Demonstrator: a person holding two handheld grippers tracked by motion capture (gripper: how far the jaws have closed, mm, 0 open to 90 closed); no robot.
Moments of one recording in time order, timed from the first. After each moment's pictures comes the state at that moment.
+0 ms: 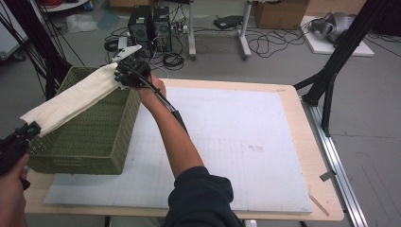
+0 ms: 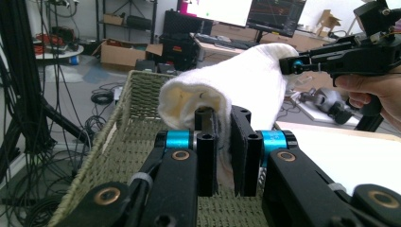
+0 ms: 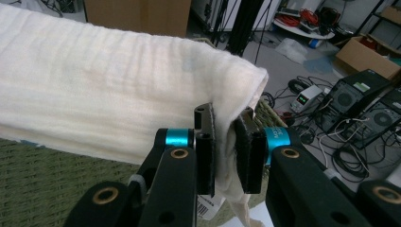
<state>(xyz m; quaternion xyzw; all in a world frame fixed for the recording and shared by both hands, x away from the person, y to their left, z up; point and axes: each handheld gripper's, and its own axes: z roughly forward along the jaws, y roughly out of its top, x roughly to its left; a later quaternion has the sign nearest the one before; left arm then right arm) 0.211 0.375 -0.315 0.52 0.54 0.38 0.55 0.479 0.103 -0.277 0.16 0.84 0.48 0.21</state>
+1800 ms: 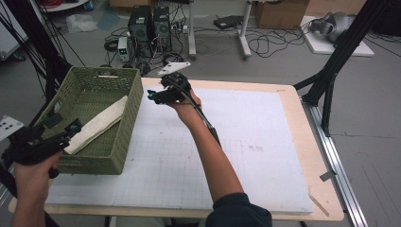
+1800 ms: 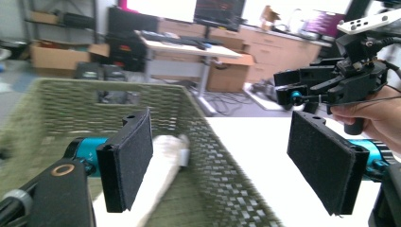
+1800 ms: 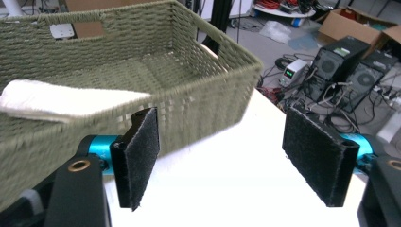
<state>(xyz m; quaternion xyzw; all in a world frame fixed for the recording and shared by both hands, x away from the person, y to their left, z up) 0.246 0.318 -0.315 0.58 0.46 0.31 0.60 0.452 -0.009 -0.305 0.23 0.82 0.49 0.20</state>
